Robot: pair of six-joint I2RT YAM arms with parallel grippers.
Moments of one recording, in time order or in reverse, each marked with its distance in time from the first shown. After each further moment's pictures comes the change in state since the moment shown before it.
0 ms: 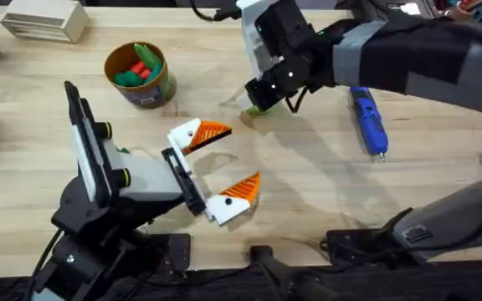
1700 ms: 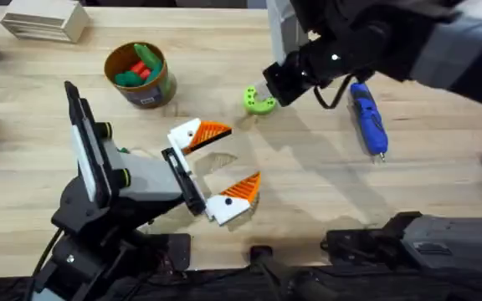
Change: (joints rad) left arm 0.000 0.000 0.000 0.000 0.000 0.000; right arm 0.023 -0.276 0.043 -0.253 0.006 0.000
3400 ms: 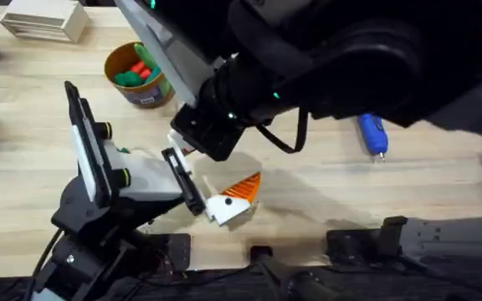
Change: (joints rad) left arm 0.000 0.000 0.000 0.000 0.000 0.000; right arm 0.479 0.069 0.370 -0.267 0.038 0.123
